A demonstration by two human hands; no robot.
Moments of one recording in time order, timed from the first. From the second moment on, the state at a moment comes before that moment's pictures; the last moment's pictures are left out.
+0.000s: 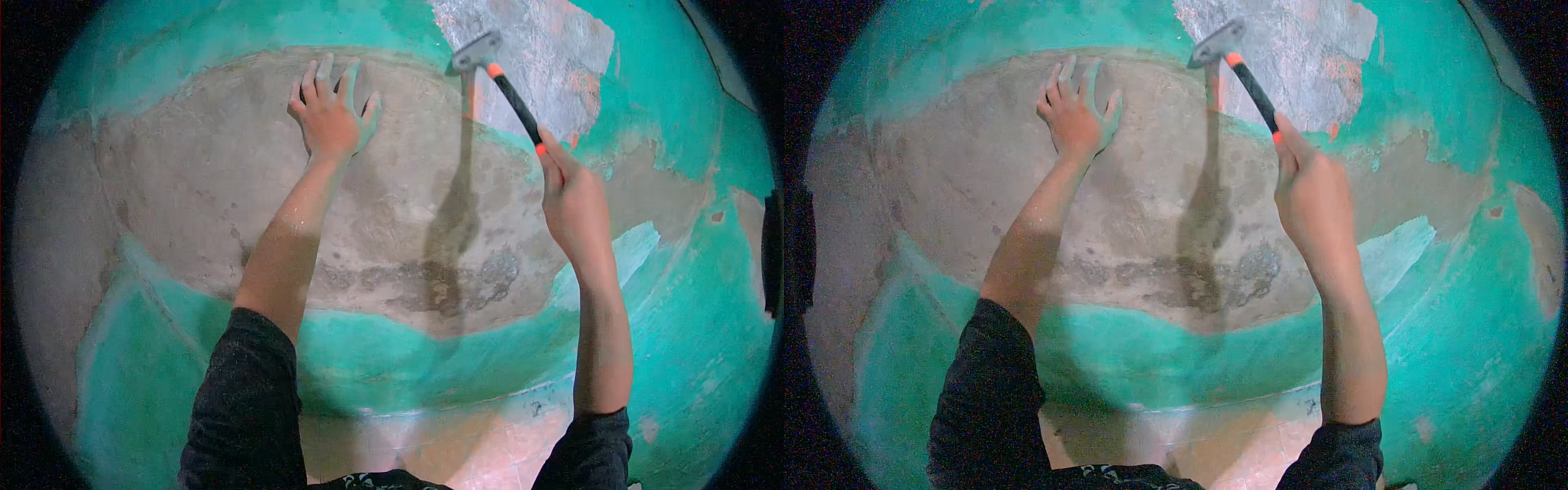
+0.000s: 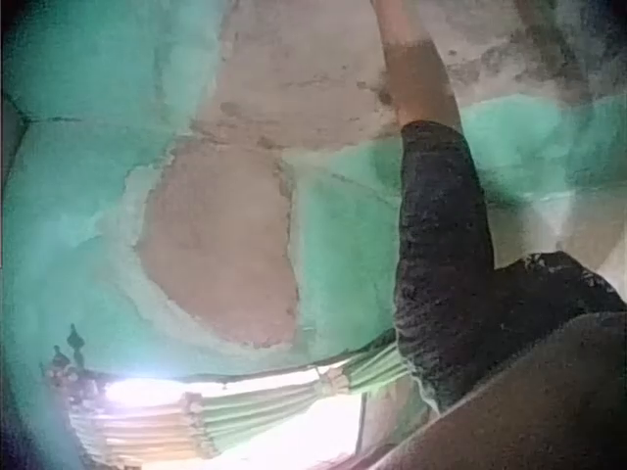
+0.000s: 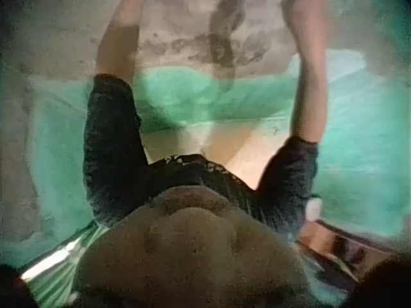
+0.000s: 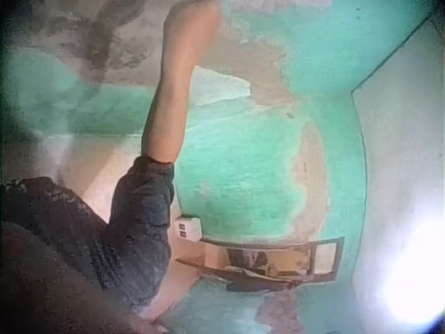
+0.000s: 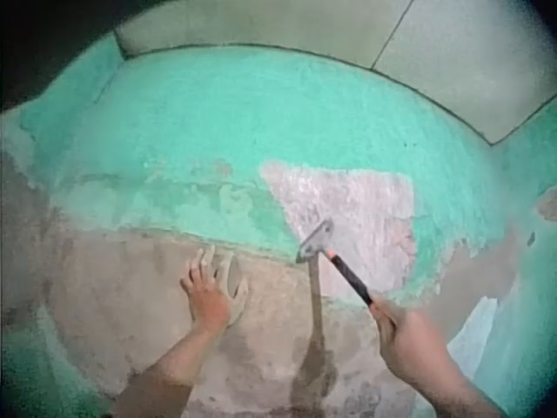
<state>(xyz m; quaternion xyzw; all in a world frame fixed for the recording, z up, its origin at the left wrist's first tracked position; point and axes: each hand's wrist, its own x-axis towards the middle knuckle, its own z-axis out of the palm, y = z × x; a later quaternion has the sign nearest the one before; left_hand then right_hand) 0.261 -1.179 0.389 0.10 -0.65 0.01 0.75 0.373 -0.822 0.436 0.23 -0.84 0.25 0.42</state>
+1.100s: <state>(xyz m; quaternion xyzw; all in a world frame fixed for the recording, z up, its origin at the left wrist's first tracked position) 0.260 -1.179 0.389 0.11 -0.65 0.03 0.75 0.384 -0.803 0.431 0.22 -0.86 0.24 0.40</state>
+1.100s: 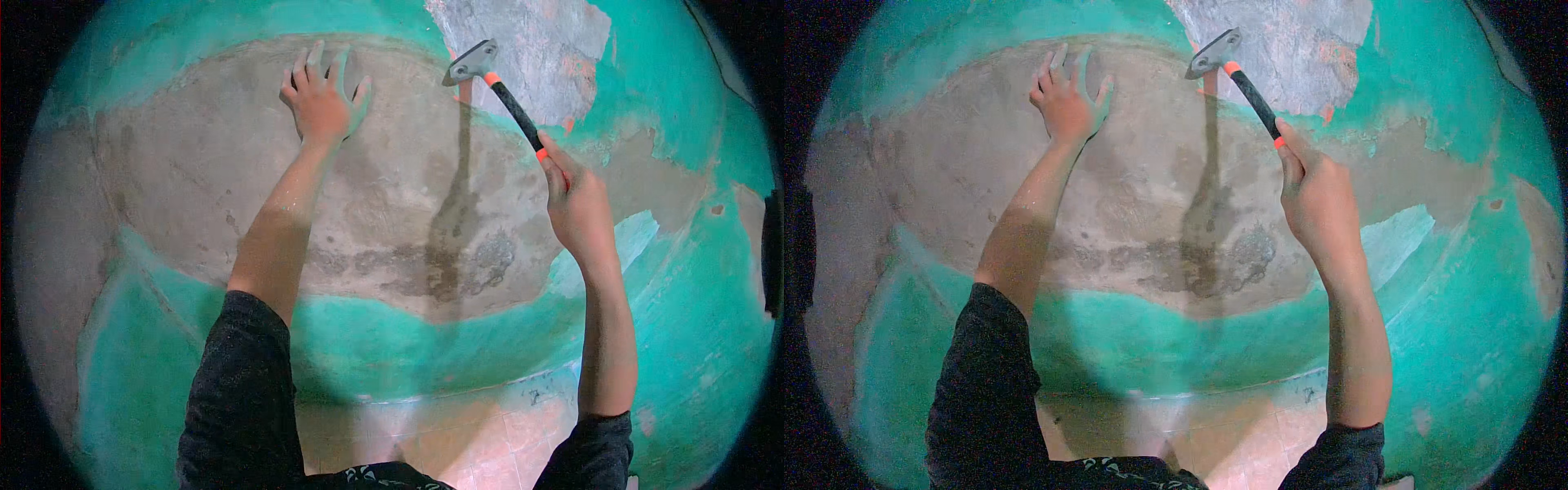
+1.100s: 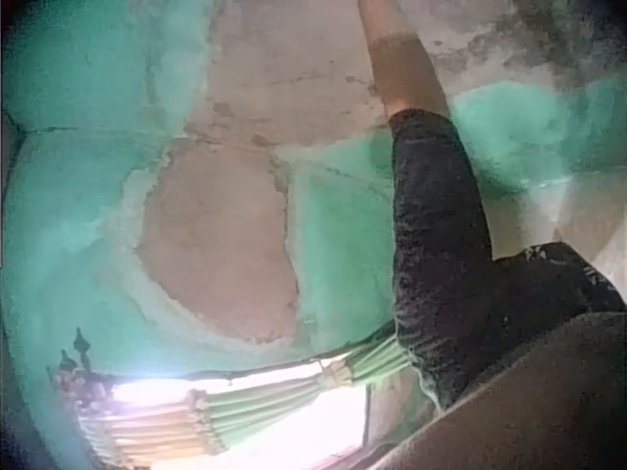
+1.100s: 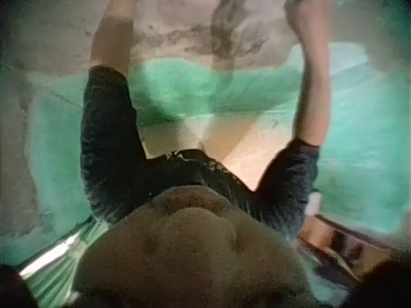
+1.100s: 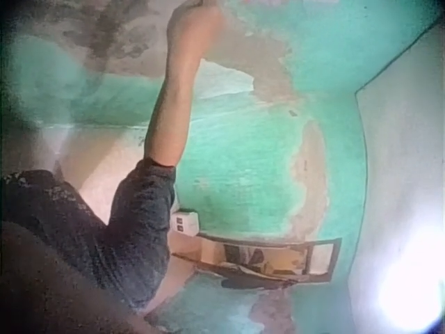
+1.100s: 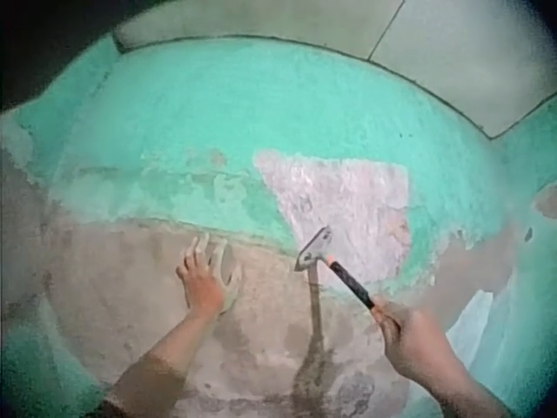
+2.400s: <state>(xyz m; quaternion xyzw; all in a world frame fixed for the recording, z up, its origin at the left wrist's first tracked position) 0.260 -1.184 0.387 0.11 -0.66 0.04 0.74 0.370 -0.811 0.447 0.25 -0.84 0.21 0.44</state>
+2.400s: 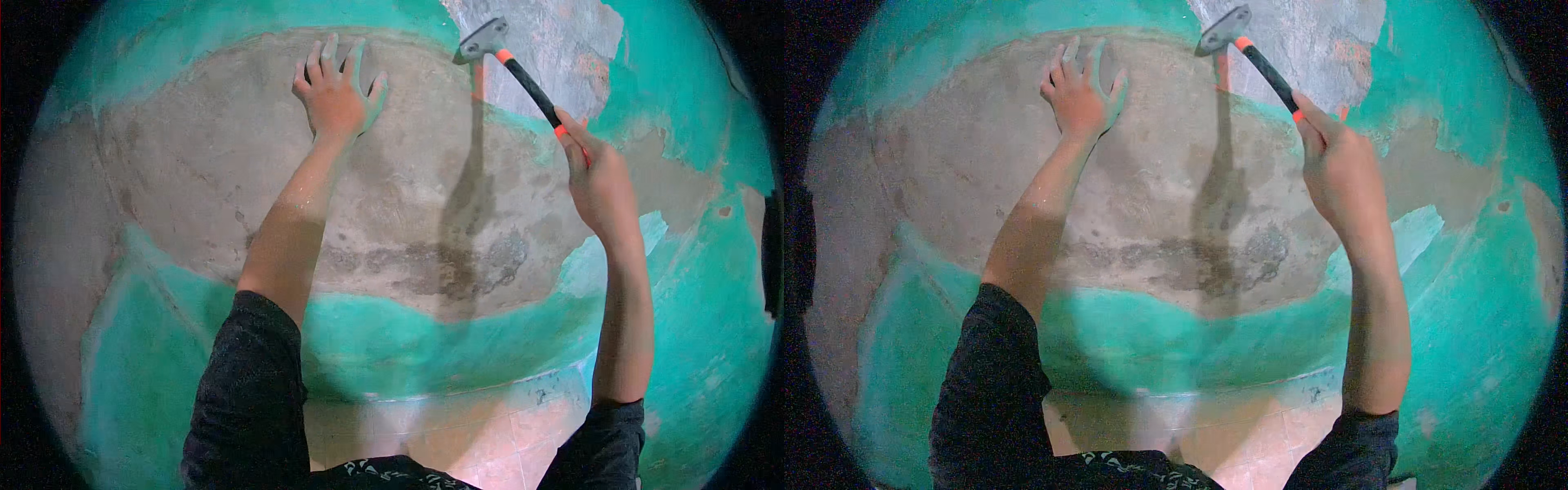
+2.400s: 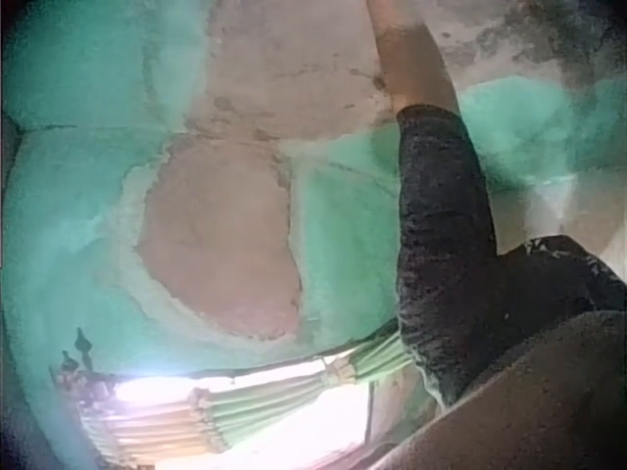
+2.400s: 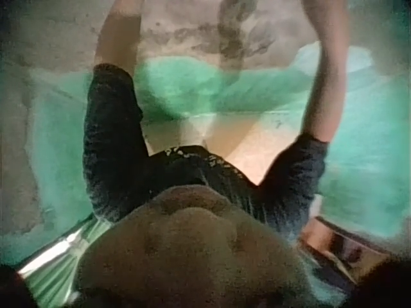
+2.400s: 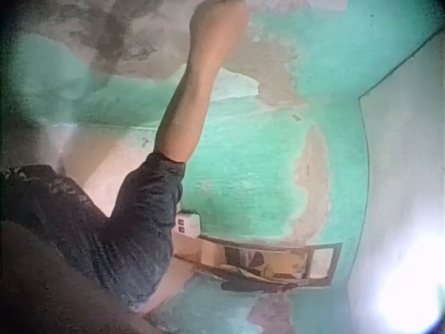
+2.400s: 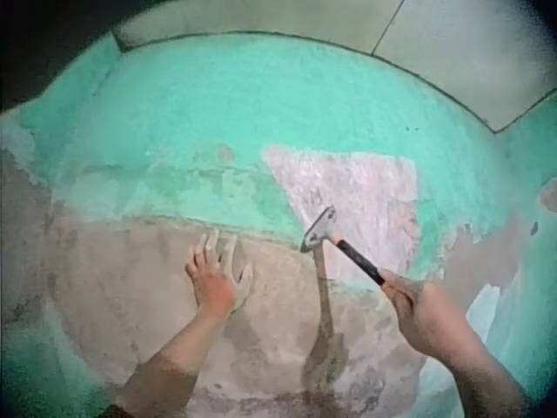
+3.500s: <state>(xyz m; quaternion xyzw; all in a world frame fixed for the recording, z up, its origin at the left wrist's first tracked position) 0.258 -1.179 0.385 0.11 -0.65 0.03 0.75 0.359 -0.801 0.454 0.29 -0.82 0.20 0.44</state>
